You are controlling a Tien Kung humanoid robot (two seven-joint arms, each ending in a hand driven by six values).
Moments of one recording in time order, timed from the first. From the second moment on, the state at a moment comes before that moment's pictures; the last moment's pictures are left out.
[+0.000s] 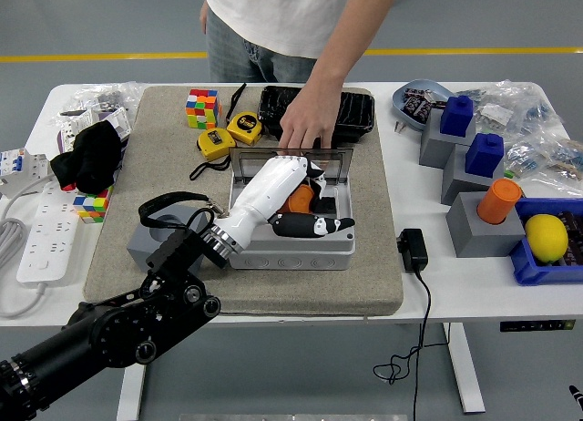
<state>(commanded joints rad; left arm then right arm) -0.54 0.06 -0.62 -1.07 1.72 0.49 -0.31 0.16 -0.20 0.94 0.18 -0.67 -0.19 -0.04</state>
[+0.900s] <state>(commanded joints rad) -0.55 0.05 -0.63 -1.01 1.71 0.46 -0.33 0.16 -0.20 0.94 0.18 -0.67 -0.19 -0.04</state>
